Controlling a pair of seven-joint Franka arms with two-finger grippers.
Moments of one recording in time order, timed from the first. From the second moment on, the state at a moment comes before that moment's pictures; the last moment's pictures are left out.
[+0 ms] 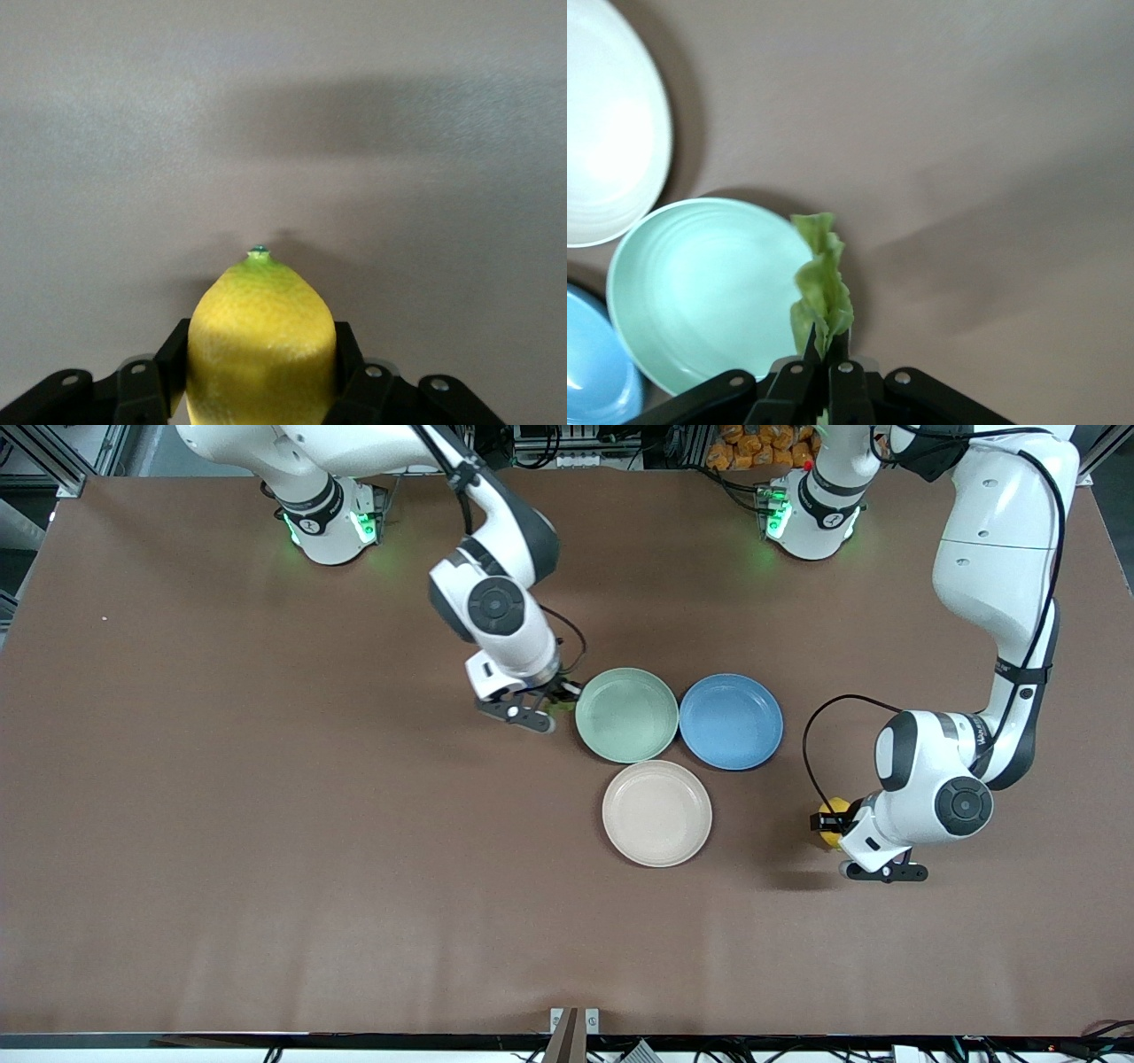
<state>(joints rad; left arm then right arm) -0.05 0.73 -0.05 -1.59 0.02 2.22 -0.07 0.72 0.54 0.10 -1.69 0.17 2.29 1.14</state>
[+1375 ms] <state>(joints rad) -0.37 0.73 -0.07 -1.52 -0.06 2.32 -0.68 0.70 0.55 -0.01 -1.41 0.10 2.10 1.17</state>
